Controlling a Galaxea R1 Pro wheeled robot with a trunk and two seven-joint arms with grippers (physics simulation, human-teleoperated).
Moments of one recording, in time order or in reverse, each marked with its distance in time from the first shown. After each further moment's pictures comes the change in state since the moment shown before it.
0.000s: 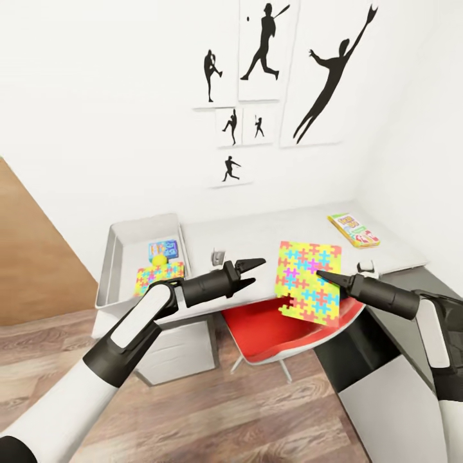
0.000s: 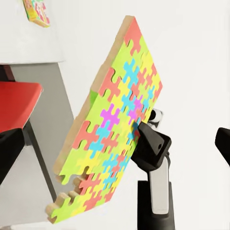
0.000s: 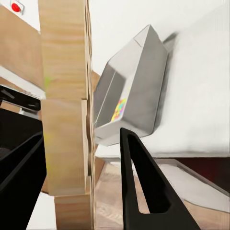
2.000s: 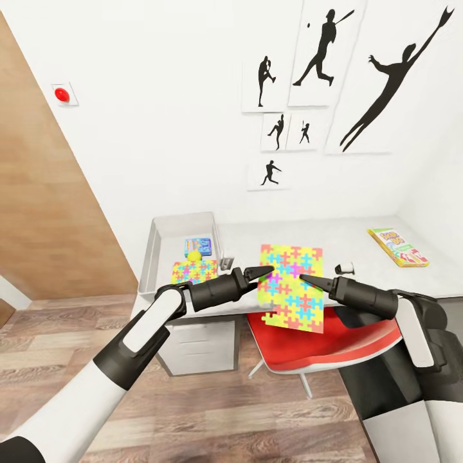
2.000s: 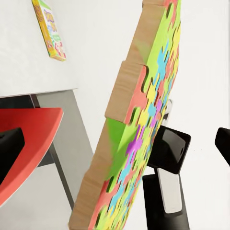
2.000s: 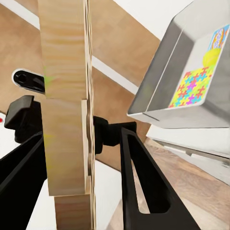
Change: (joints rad) left arm 0.006 -0.040 -0.017 0.046 -0.147 -0.001 -0.106; right arm -0.003 0.012 0.131 0.016 -0.123 0.001 -0.009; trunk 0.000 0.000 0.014
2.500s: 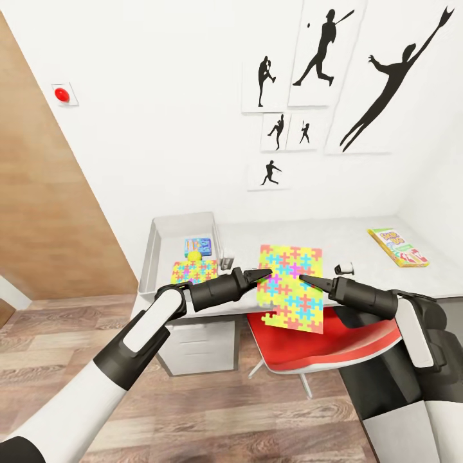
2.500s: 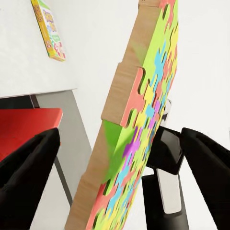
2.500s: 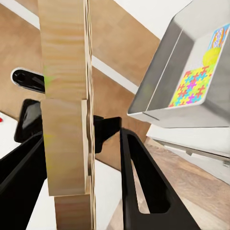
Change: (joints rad) left arm 0.000 -0.001 0.000 0.000 -0.002 -0.001 -0.002; right arm 0.001 0.000 0.001 0.001 0.000 0.000 0.000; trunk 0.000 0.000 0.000
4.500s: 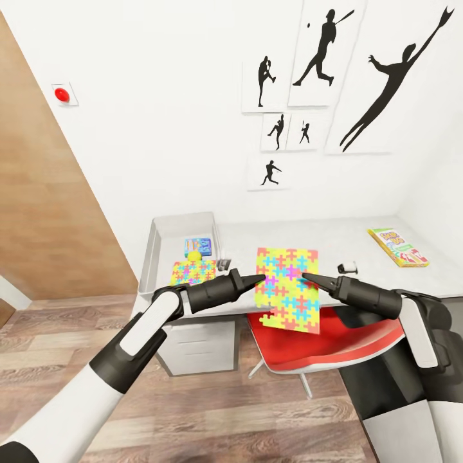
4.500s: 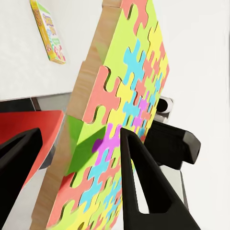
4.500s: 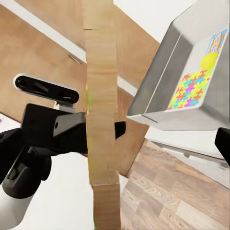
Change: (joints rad) left arm 0.018 0.012 0.012 -0.020 -0.025 -0.002 -0.020; right arm 0.001 -0.009 -0.011 -0.012 -0.001 -0.001 0.004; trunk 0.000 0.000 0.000
